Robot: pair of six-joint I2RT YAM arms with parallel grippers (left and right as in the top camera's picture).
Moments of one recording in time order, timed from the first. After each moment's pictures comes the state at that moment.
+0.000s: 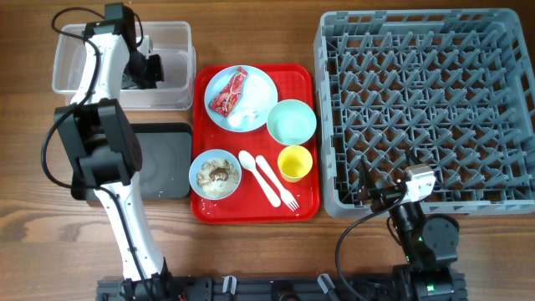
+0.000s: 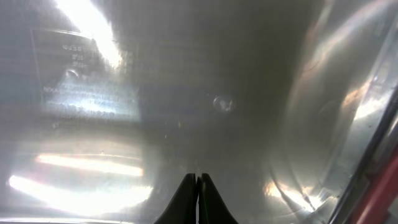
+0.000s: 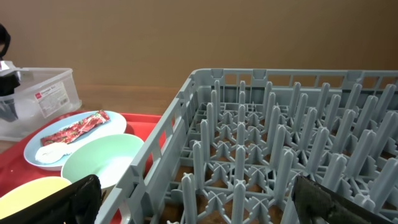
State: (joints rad) left arm 0.13 2.42 2.08 -1.11 0.07 -0.04; right arm 0.11 0.09 0.01 0.00 -0.11 0.04
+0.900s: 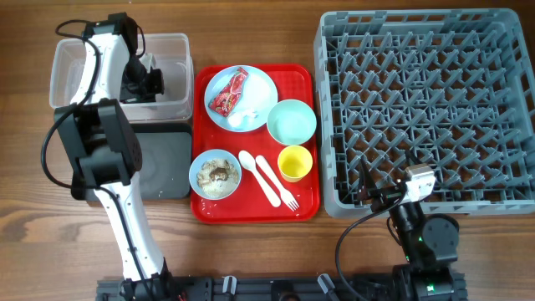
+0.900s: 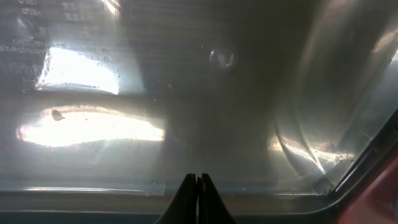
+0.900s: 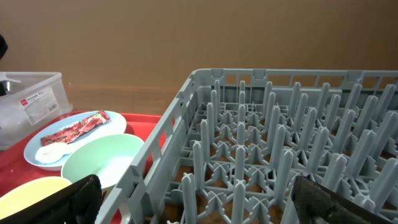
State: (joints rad) left arm 0.13 2.42 2.08 -1.33 0.05 -0.01; right arm 0.11 0.09 0.01 0.00 -0.11 0.04
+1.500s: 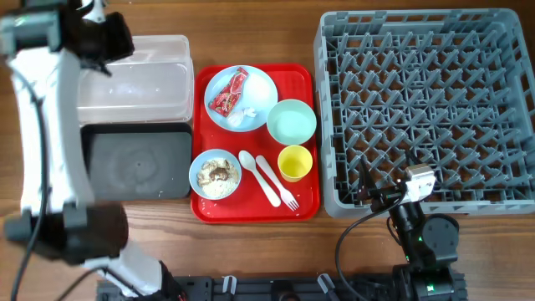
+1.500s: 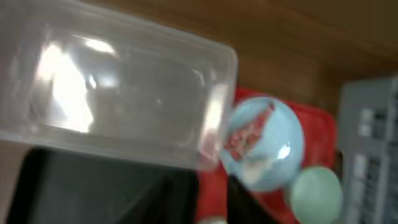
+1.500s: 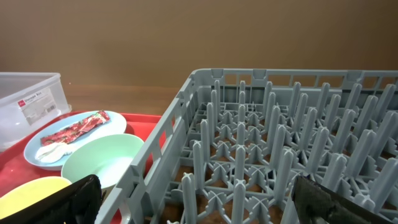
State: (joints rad) left arm 0.12 1.83 2.09 -1.33 0.16 -0.20; right arm 0.11 0.09 0.01 0.00 -0.11 0.04
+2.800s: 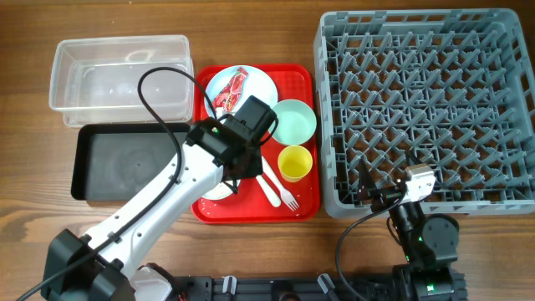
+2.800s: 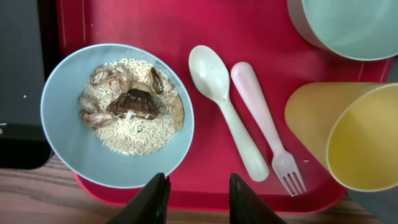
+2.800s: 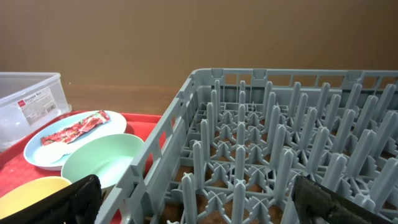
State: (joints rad) left arm -0.65 1.52 1.20 -1.06 -0.11 -0.74; right arm 0.11 0.09 0.01 0.00 -0.11 0.04
